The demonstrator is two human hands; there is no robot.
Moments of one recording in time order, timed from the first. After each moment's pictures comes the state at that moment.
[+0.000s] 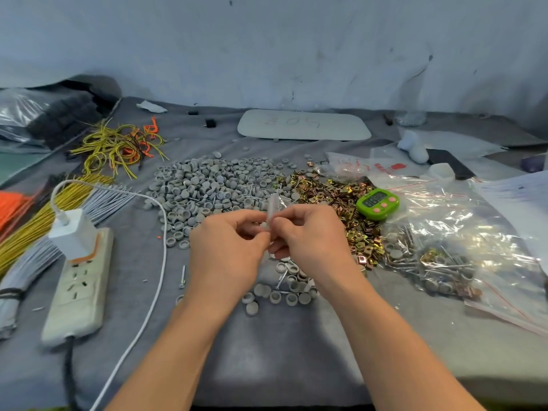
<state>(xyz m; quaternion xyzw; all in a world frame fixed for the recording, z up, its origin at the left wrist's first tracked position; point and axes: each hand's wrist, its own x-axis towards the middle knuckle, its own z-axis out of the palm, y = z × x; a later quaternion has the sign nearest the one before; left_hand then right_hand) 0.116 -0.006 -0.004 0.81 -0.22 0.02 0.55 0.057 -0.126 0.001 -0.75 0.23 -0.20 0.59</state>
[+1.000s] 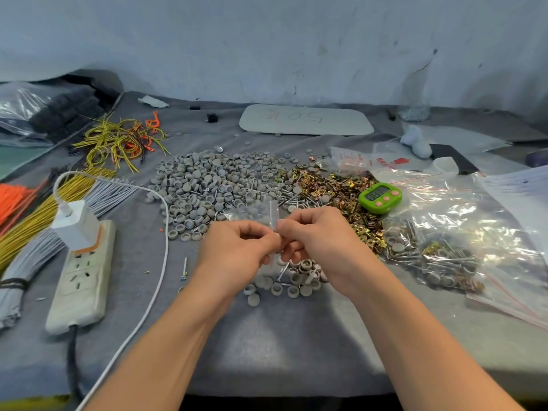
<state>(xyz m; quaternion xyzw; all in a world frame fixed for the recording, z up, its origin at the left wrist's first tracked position) 0.108 -0.001 -0.011 0.77 -0.16 -0.17 0.59 0.041 -0.138 -0.006 -0.72 0.20 -0.11 0.66</state>
